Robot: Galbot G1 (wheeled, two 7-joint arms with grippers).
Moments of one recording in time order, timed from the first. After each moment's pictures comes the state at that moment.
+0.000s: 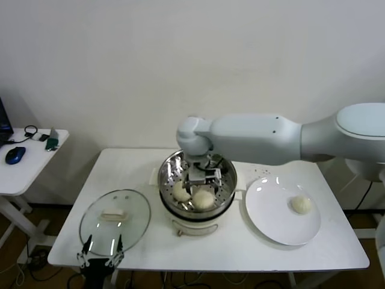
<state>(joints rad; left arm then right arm) 1.83 -1.46 -0.62 -2.00 0.02 -0.12 -0.13 0.67 1.29 -1.44 1.39 -0.01 0.37 -1.27</state>
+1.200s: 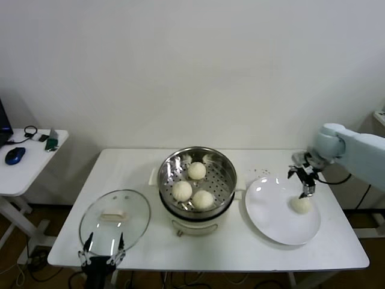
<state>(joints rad) 1.83 -1.47 -0.61 -2.01 0.05 -0.11 -0.13 0.41 0.61 -1.32 1.22 0.07 -0.13 -1.08</state>
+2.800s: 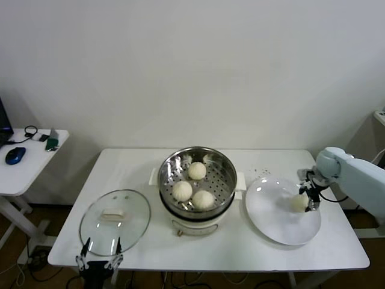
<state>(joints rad) 1.83 -1.48 -0.62 -1.99 0.06 -0.11 -0.13 0.13 0.71 -1.05 0.93 -0.01 -0.12 -1.08</state>
